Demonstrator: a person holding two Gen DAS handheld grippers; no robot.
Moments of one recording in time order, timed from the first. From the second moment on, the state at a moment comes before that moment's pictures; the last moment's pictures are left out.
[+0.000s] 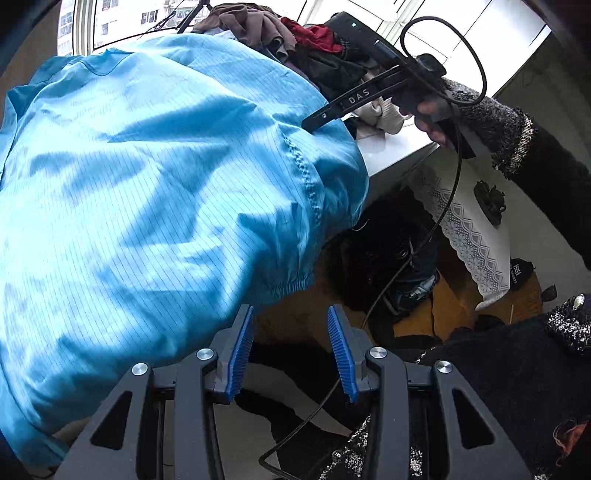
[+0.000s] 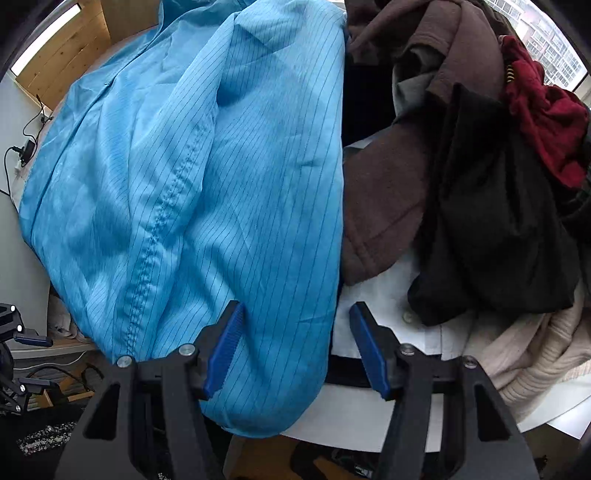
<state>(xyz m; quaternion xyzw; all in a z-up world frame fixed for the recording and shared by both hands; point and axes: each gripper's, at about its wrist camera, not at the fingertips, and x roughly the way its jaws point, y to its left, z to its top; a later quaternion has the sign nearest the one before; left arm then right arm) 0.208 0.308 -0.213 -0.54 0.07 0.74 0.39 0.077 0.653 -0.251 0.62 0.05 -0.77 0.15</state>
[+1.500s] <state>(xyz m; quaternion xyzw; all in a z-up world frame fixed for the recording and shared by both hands) 0.068 0.491 -0.135 -0.50 -0.07 0.73 0.46 -0.059 0.746 -0.055 0.49 0.08 -0.84 0.22</state>
